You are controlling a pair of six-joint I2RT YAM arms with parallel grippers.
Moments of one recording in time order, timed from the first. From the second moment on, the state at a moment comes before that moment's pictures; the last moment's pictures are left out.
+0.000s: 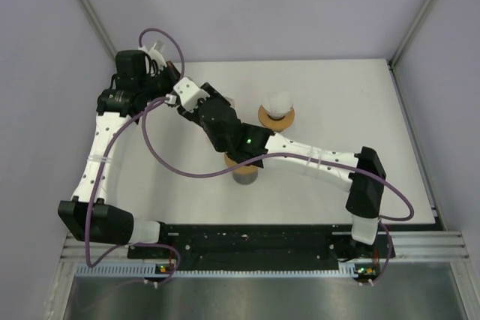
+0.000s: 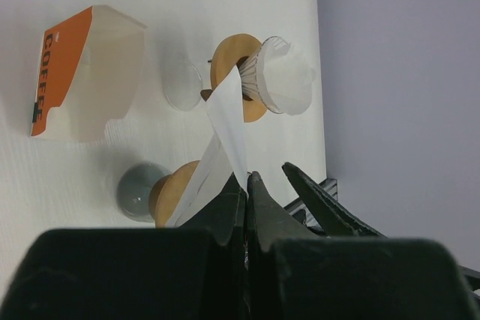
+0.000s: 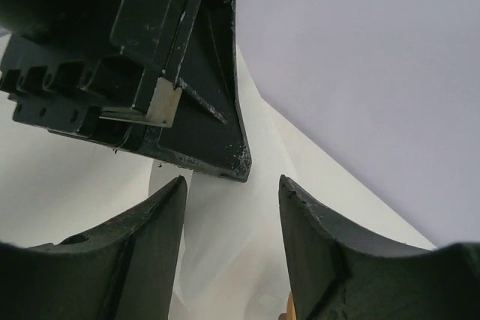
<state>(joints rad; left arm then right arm) -0.09 1.37 1.53 -0.71 0.62 -0.66 1.18 1.84 1.74 -0.01 0.68 -0.38</state>
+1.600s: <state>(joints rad) -0.27 1.33 1.68 -0.86 0.62 -0.07 0.93 1.57 1.76 -0.86 0.00 0.06</state>
